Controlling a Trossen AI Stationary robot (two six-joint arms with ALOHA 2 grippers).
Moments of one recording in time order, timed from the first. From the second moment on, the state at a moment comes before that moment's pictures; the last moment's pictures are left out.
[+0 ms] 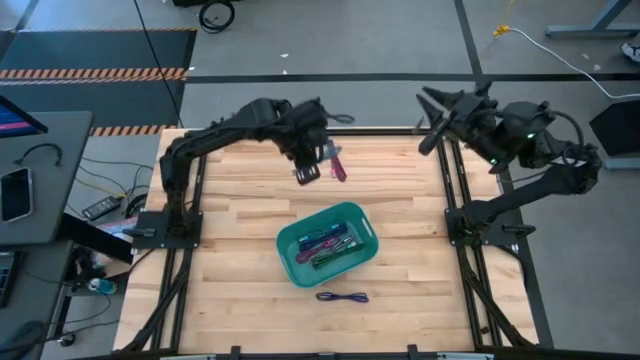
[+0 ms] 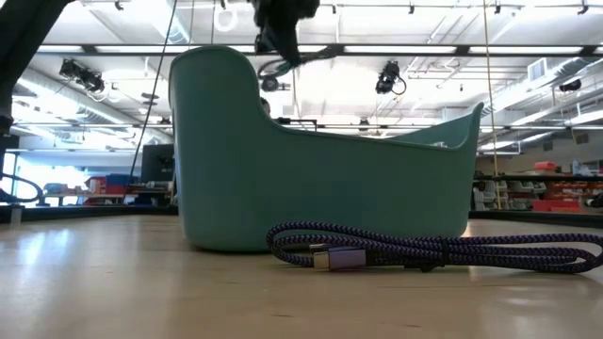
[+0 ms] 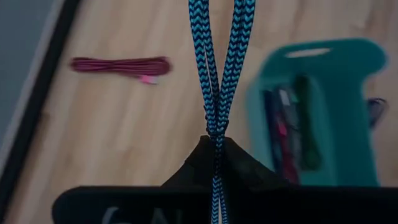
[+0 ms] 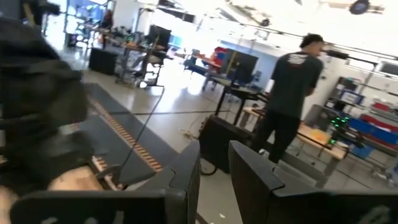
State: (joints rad) left arm 0.27 1.93 2.17 -1.34 0.05 -0.02; right arm 0.09 0.96 1.43 -0.36 0.90 -0.37
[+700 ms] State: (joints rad) left arm -0.10 1.98 2.16 -1.24 -0.02 -0.65; right arm 0.02 0.89 1.43 -0.52 0.90 -0.36
